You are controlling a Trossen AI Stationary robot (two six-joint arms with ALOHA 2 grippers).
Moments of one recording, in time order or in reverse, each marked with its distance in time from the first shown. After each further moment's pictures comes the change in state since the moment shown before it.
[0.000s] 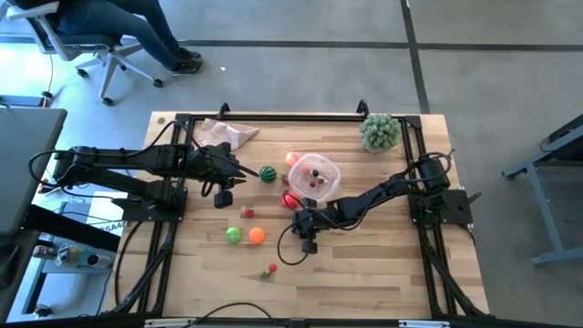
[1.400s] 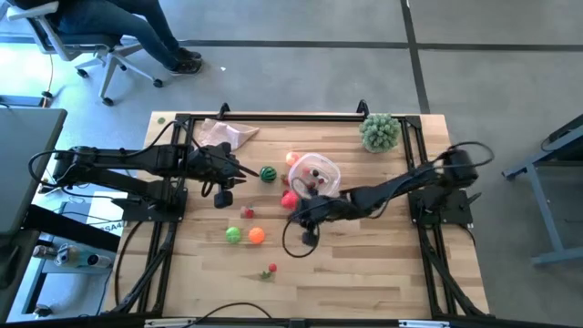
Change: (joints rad) left arm 0.000 0.000 0.000 0.000 0.000 0.000; right arm -0.009 -0.275 0.000 -0.056 0.116 -0.030
